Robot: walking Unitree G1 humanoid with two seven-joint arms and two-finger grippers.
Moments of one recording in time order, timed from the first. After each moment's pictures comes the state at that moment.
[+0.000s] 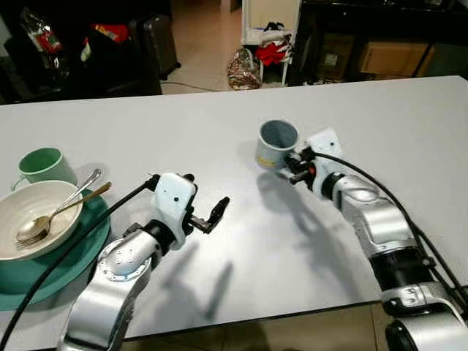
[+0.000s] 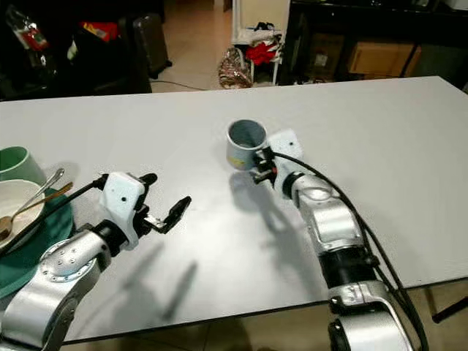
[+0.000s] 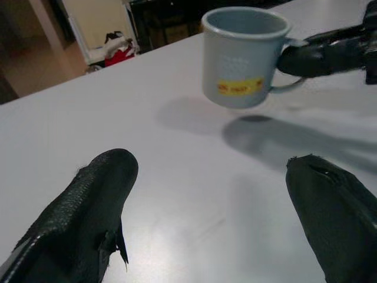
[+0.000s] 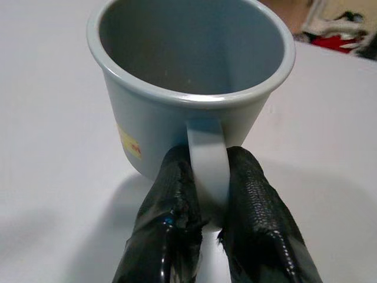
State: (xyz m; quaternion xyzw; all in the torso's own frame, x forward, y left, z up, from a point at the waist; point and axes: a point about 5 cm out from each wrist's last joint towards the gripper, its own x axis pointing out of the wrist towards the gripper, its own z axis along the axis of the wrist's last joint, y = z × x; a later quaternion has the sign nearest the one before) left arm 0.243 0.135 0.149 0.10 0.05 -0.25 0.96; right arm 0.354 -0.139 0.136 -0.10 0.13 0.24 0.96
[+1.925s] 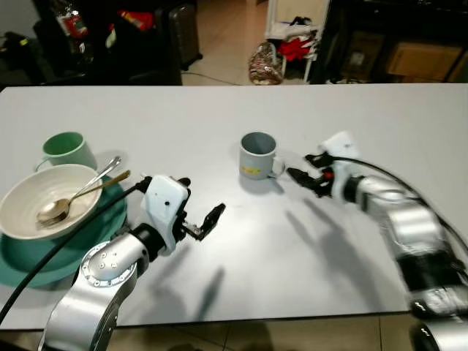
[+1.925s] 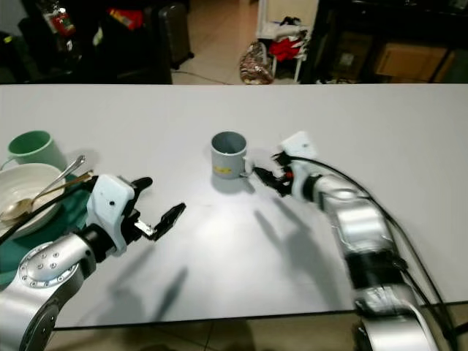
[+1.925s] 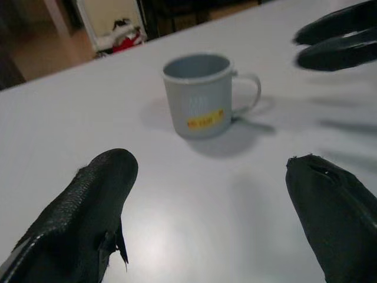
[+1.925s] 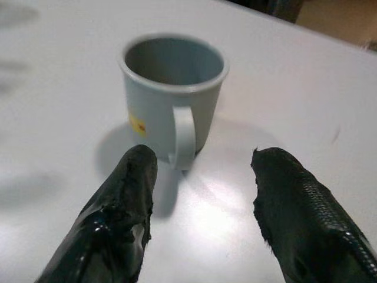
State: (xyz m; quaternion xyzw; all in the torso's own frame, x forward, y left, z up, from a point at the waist) left arm 0.235 0.138 0.162 0.10 0.05 -0.28 0.95; right arm 0.327 -0.181 0.160 -0.10 0.13 0.30 0.94
